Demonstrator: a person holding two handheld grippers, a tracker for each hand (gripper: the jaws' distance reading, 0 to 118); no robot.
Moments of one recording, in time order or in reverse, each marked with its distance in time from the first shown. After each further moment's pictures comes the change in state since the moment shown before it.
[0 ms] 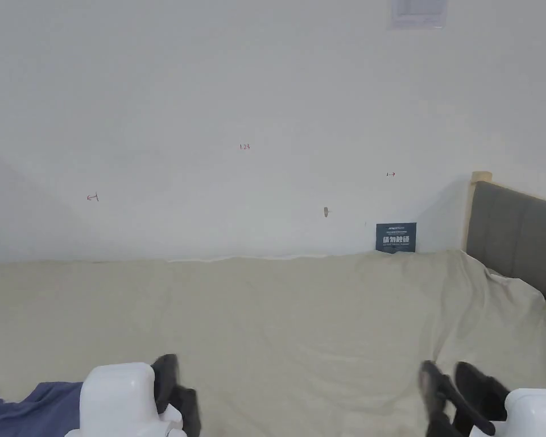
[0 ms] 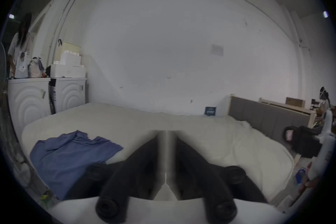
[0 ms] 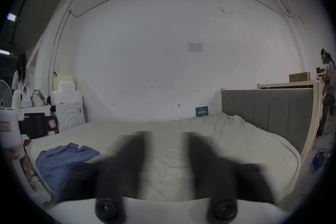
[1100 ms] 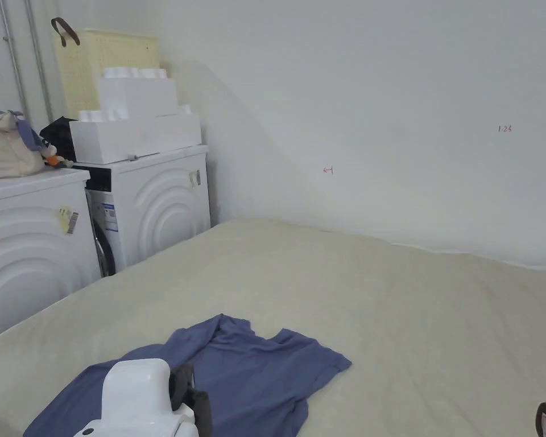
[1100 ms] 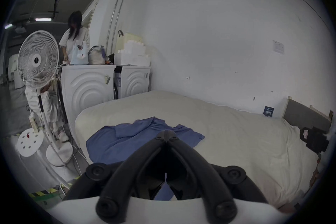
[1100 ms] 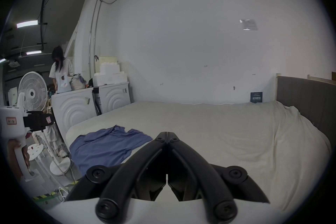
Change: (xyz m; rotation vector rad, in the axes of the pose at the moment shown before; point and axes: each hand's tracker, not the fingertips) left arm -0.197 -0.010 0.068 -0.085 0.458 0.107; right arm -0.142 -0.034 -0.072 -0.192 0.434 0.024
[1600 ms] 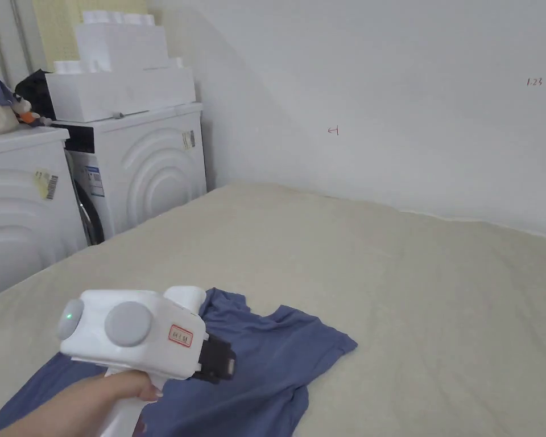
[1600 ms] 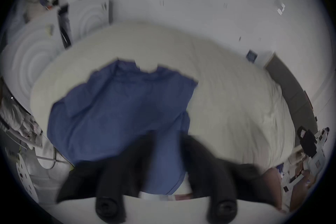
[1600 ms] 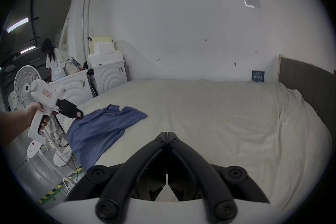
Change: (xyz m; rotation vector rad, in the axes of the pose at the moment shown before) left arm -0.023 0.017 -0.260 -0.808 -0.332 -0.121; right arm 0.029 -0.023 -0.044 -0.232 -0.021 -0.048
